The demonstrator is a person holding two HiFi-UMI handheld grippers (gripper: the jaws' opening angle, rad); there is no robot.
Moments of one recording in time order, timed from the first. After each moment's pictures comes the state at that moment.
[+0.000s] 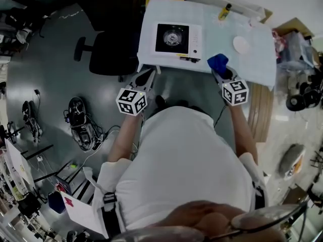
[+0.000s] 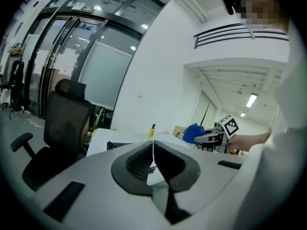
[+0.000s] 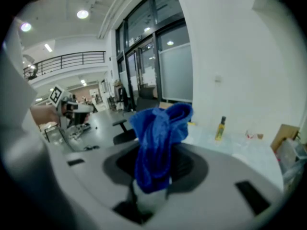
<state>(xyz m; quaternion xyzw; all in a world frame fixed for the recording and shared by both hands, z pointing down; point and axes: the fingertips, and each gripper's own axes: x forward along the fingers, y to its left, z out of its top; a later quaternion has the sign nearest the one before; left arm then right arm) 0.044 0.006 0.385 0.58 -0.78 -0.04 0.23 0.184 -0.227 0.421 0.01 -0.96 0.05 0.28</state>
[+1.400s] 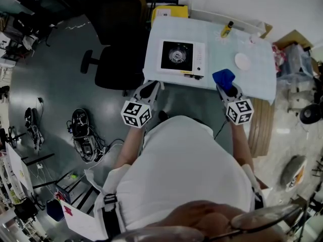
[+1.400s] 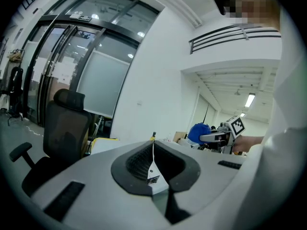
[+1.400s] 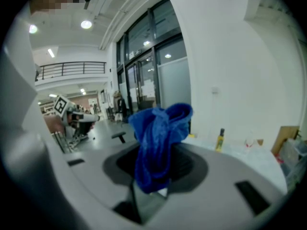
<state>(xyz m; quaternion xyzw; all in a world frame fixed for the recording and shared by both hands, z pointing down) 0.027 0.006 0.348 0.59 -0.79 -0.05 0.18 0.182 -0.218 0.363 0.02 -0.98 0.06 0.21</state>
